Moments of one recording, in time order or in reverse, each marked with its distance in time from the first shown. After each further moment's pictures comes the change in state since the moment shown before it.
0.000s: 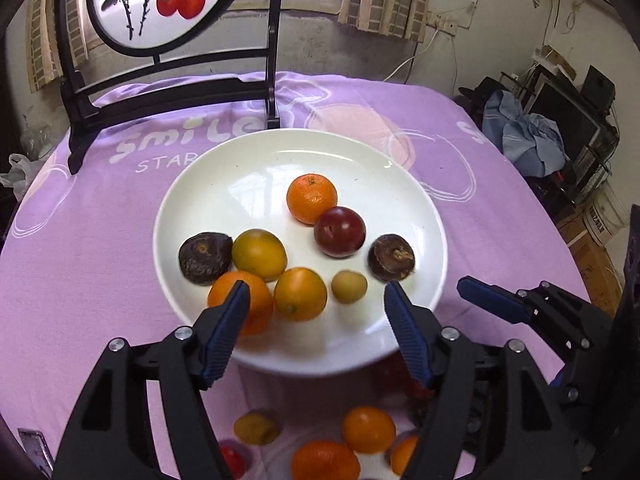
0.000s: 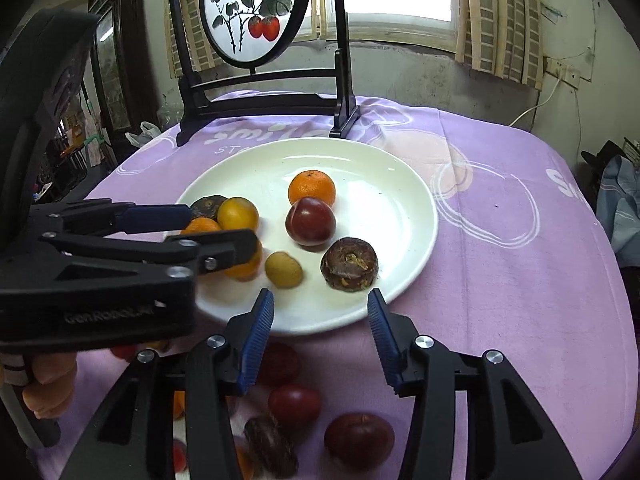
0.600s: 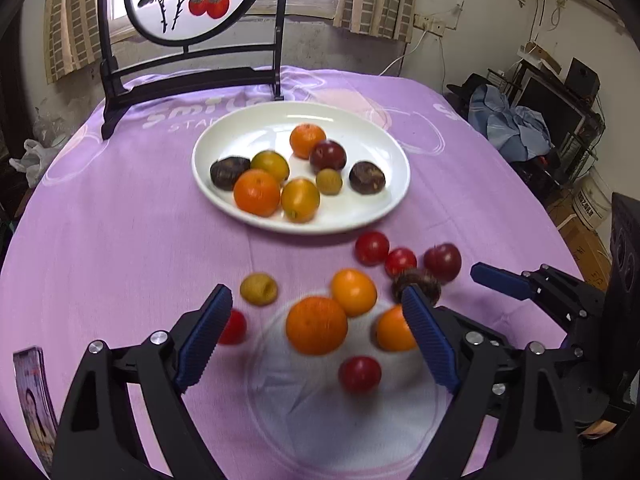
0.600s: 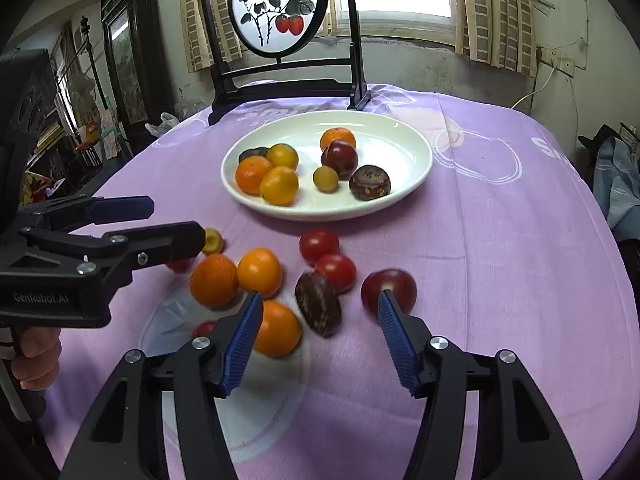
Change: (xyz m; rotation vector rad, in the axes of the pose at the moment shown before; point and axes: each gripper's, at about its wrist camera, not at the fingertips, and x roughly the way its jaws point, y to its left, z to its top) left arm -0.072 -0.005 -0.097 0.003 -0.015 -0.002; right arm -0.056 0.023 -0.072 -0.016 0.021 0.031
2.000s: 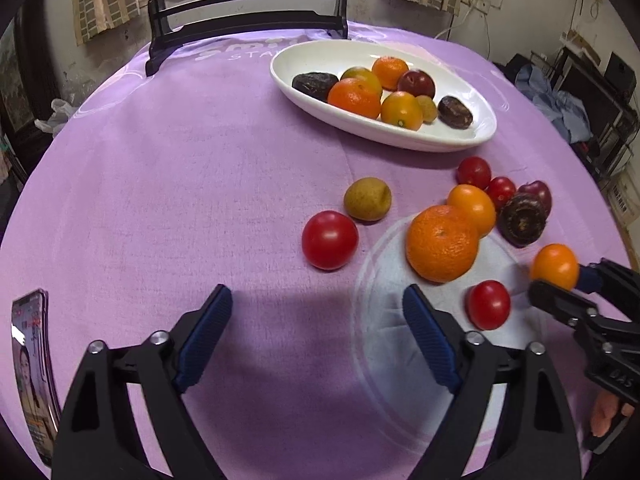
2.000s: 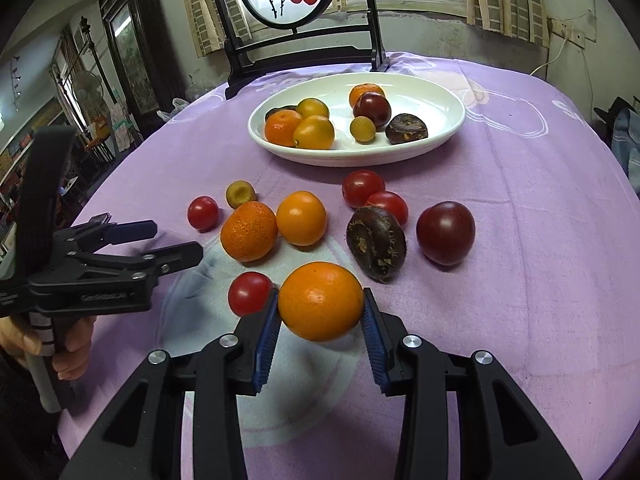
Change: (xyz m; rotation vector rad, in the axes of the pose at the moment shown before) left arm 0.037 0.059 -0.044 -0.040 0.111 0.120; right arm 0.011 0.016 -0.024 0.055 0.064 0.081
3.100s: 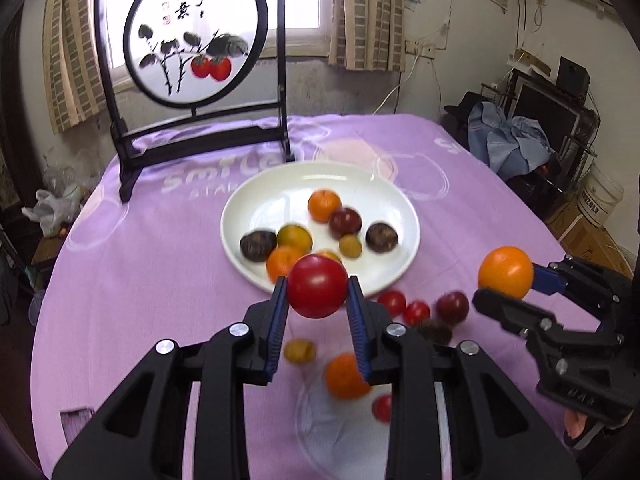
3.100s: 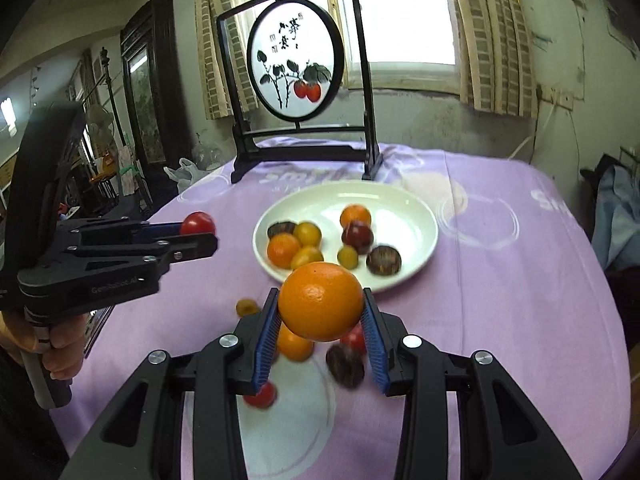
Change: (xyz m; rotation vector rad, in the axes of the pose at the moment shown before) left arm -0.084 -0.045 0.089 0.126 -0.246 -0.069; right arm -0.055 0.000 0.073 -0.071 -0.247 -0.035
